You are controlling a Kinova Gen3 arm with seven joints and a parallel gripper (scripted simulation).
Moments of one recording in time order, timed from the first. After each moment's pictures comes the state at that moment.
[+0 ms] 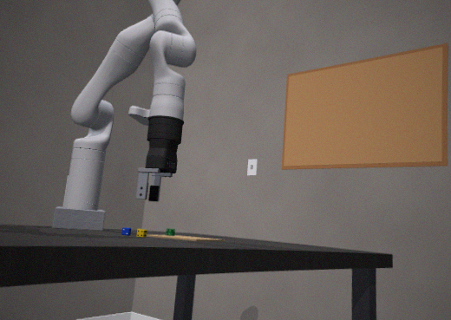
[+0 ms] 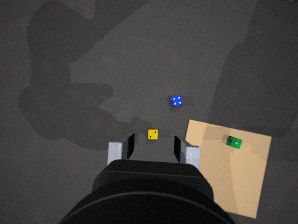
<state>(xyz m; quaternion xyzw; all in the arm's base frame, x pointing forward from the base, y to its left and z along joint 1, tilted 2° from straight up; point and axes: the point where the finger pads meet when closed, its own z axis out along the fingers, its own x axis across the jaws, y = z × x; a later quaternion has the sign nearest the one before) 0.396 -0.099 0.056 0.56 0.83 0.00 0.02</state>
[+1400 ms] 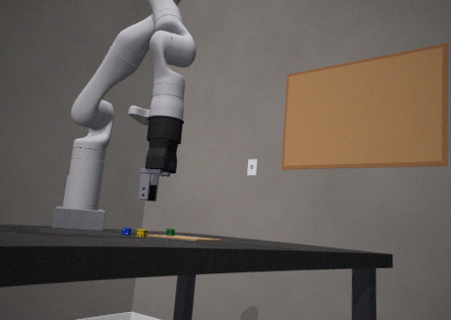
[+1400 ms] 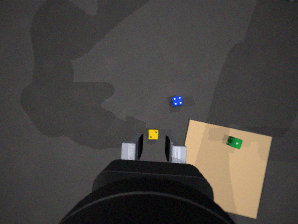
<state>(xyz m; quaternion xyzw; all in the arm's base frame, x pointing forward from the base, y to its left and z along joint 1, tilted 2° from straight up) 0.396 -0.100 0.056 0.56 0.83 0.00 0.02</state>
